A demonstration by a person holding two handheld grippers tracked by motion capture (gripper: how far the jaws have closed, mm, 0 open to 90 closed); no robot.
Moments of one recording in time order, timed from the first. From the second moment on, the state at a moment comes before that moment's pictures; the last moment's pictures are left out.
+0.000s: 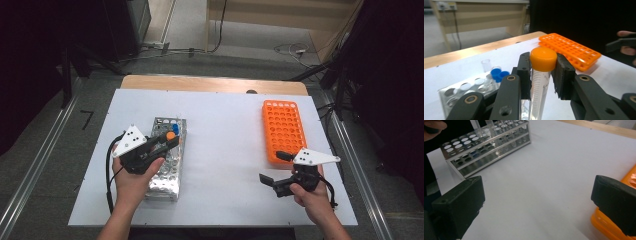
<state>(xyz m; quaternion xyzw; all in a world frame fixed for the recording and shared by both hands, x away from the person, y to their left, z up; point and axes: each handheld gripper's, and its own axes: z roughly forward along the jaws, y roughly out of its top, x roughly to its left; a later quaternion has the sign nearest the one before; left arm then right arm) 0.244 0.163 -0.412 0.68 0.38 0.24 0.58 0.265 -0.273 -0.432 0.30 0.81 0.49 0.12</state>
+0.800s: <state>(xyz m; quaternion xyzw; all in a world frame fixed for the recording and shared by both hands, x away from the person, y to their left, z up) 0.250 0.155 -0.433 0.70 0.41 0.25 0.53 0.262 -0.317 -0.445 0.35 0.80 0.48 0.14</state>
